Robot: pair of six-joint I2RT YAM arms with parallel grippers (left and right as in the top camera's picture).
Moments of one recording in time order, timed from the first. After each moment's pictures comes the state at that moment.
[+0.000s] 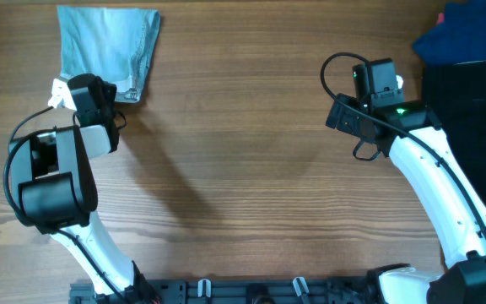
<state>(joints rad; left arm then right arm) 0.20 2.07 0.95 0.55 -0.14 -1.04 0.20 1.47 1.17 -0.85 0.22 0.52</state>
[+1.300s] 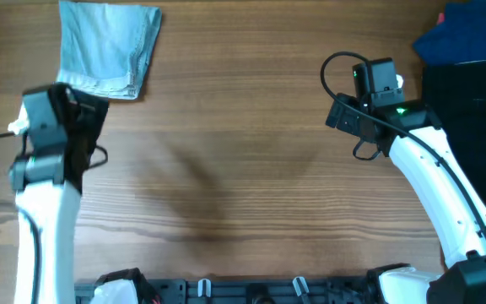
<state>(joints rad) 0.19 1.20 1.02 -0.69 -0.08 -0.99 0.20 1.47 1.17 -0.85 0.22 0.52</state>
